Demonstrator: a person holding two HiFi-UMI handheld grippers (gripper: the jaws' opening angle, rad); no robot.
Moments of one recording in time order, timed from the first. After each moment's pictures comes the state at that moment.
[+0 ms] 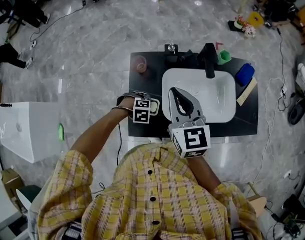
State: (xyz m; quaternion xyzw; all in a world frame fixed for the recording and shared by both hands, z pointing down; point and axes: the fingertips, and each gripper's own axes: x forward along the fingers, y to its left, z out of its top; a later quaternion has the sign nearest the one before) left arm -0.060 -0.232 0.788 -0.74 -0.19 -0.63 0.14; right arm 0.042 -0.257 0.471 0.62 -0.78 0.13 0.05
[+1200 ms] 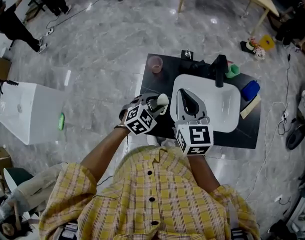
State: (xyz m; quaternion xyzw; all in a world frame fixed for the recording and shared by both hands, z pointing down) left arm -0.037 -0.234 0.635 -0.91 0.16 -0.39 0.04; right arm 0.019 -0.239 0.469 0.59 -0.79 0.12 0.06
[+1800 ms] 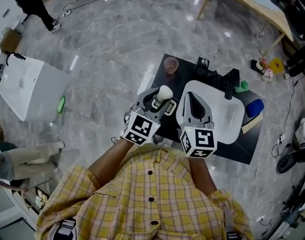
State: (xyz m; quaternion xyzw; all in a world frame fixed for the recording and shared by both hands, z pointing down) left arm -0.077 -0.243 0.522 -0.90 0.38 -0.19 -0.02; right arm -0.008 -0.240 0.468 0.57 -0.82 0.11 0.06
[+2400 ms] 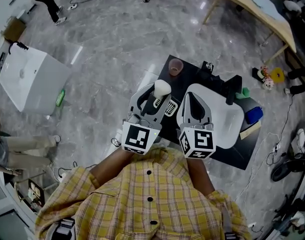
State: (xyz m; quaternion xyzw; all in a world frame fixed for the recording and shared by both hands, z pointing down) left arm -0.109 -0.235 0.432 -0.86 0.50 -0.07 0.01; right arm -0.027 -0.241 0.459 0.55 -0.83 0.09 0.06
